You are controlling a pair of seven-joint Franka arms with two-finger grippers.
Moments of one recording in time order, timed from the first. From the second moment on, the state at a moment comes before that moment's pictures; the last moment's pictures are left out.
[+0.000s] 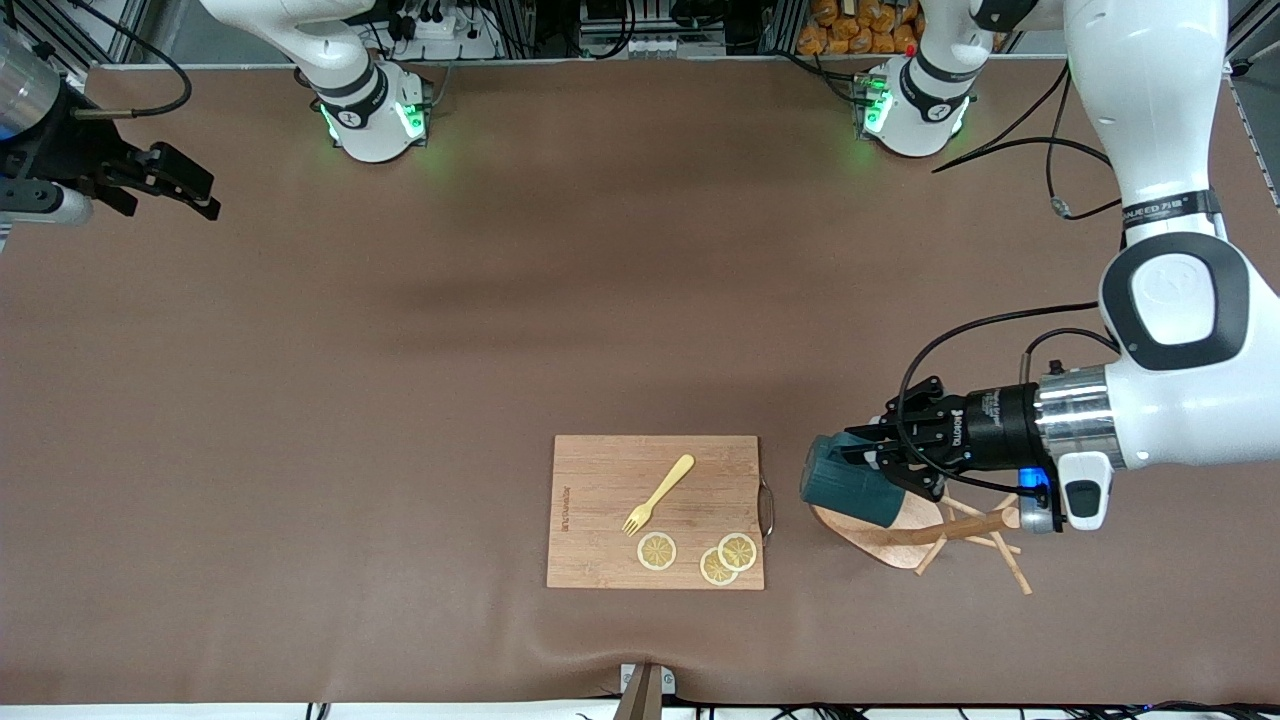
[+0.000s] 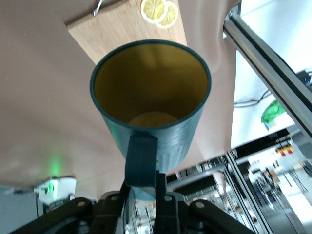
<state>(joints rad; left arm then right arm) -0.31 0.65 0.31 -1.10 -1.12 1.63 -1.05 0.13 -0.19 -0.06 -1.76 0.02 1.52 0.15</state>
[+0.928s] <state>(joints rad) -0.15 0.76 0.31 -1.11 -1.33 1.52 -0.91 0.13 -0.19 -0.06 -1.76 0.02 1.51 0.15</state>
